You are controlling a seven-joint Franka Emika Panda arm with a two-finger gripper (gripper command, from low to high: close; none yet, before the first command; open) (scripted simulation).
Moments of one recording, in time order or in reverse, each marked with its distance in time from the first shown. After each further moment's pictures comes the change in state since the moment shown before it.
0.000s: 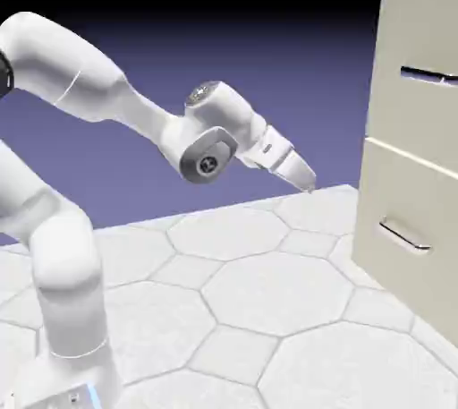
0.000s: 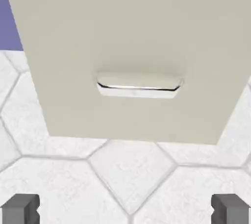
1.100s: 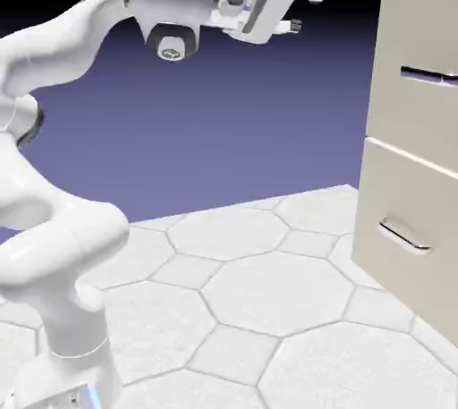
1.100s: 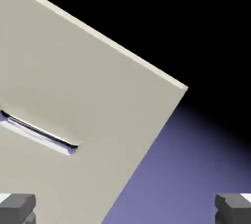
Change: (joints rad) arm -1.103 -0.553 0.616 0.486 1.435 -0.435 -1.401
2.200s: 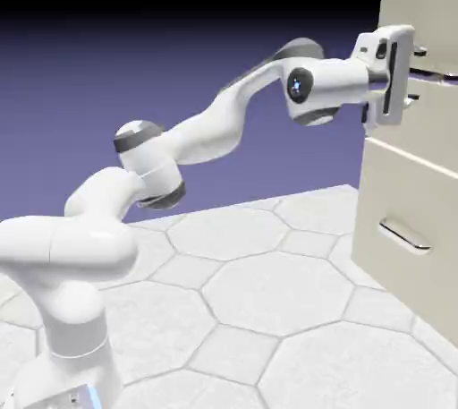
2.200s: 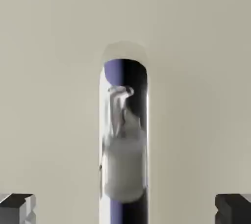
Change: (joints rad) arm -0.983 -0.412 0.503 0.579 1.132 -0.262 -1.050
